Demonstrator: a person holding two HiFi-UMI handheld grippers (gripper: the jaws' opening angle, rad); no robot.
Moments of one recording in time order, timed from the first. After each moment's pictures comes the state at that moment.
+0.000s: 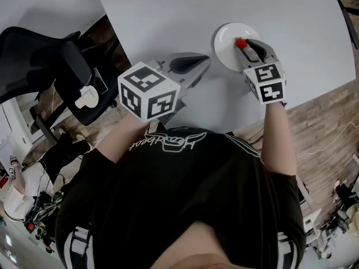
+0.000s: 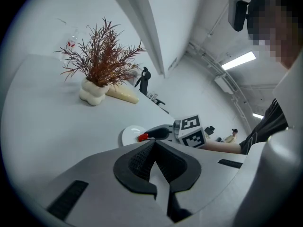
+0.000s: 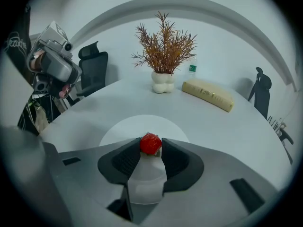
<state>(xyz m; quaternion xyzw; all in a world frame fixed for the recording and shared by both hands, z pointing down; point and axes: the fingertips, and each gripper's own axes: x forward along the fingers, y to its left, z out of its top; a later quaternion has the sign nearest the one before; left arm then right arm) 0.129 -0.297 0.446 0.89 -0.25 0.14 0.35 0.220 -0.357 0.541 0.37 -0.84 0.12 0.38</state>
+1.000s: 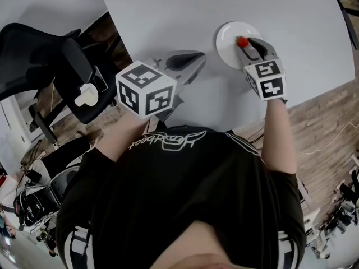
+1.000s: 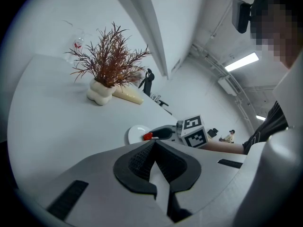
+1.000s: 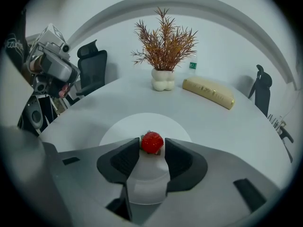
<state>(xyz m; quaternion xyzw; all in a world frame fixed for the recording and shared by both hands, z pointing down) 0.115 -0.296 0.448 0.88 -0.27 0.13 0.36 0.220 -0.355 0.545 0.37 -0.84 0.13 0.38</state>
